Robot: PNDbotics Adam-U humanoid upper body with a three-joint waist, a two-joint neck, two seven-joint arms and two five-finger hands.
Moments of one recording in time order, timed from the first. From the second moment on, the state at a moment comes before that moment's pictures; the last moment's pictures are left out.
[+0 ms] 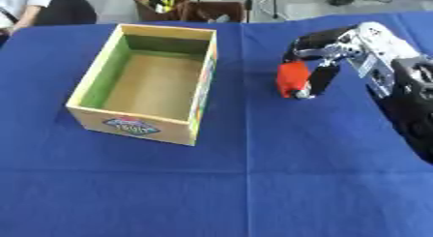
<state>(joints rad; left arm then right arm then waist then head) -0.13 0.13 0.23 -1.98 0.11 -0.39 0.09 -1.08 -0.51 0.31 -1.00 0.99 -0.31 0.71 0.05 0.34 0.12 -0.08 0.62</state>
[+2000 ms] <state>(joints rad) -0.14 0.13 0.22 -1.98 0.13 -0.38 0.08 -1.25 -0.22 0.31 -1.23 0.90 -0.14 0.58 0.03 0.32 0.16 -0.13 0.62</state>
